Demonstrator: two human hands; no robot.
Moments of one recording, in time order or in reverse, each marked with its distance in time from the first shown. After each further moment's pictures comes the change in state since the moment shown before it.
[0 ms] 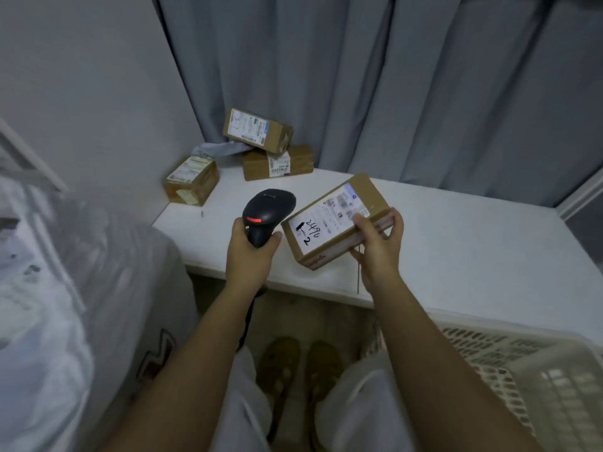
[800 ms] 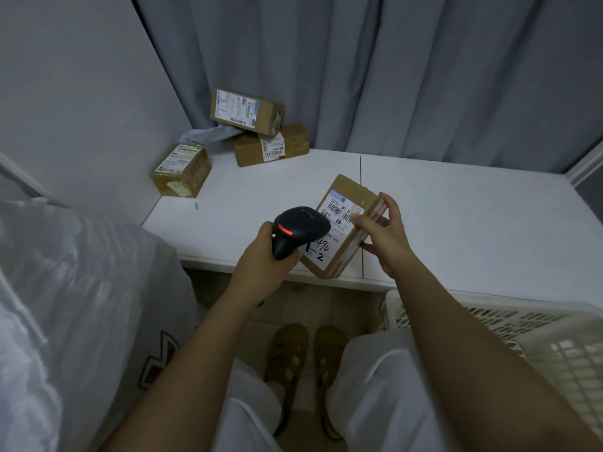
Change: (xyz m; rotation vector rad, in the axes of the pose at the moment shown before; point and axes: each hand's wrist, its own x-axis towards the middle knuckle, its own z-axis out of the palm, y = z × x) left_hand -0.001 -0.015 0.002 0.359 -0.375 0.082; right_hand 0.041 0.018 -0.029 -0.376 -0.113 0.032
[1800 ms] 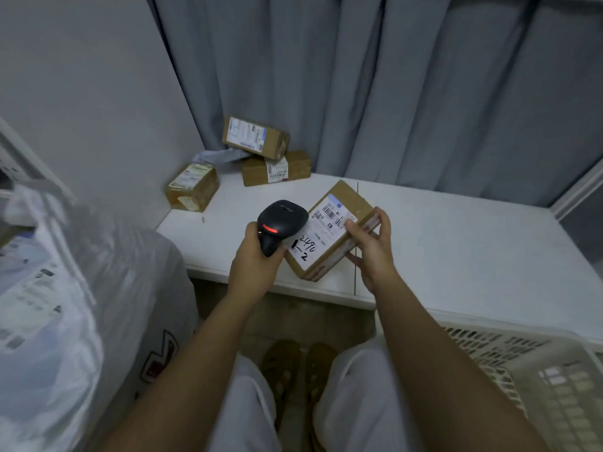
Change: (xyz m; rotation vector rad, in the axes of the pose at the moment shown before) left_hand -0.010 0.017 -0.004 -0.081 0.241 -0.007; right_hand -0.031 -0.021 0.010 0.216 -0.027 -0.024
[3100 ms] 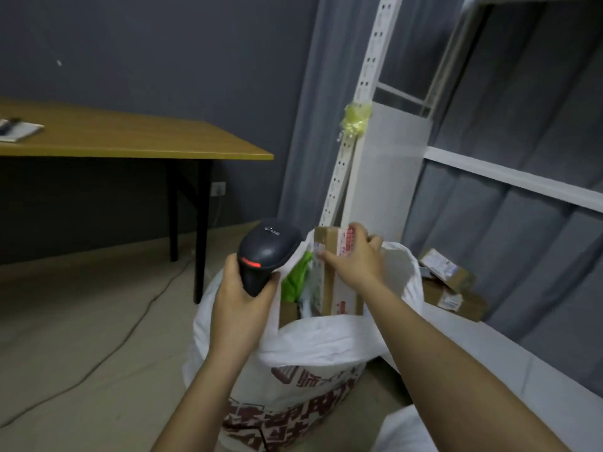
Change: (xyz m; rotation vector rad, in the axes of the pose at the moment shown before) left_hand -0.332 0.038 -0.320 -0.147 1.007 0.038; right_hand -0.317 -0.059 0.330 -1.012 -0.519 -0.742
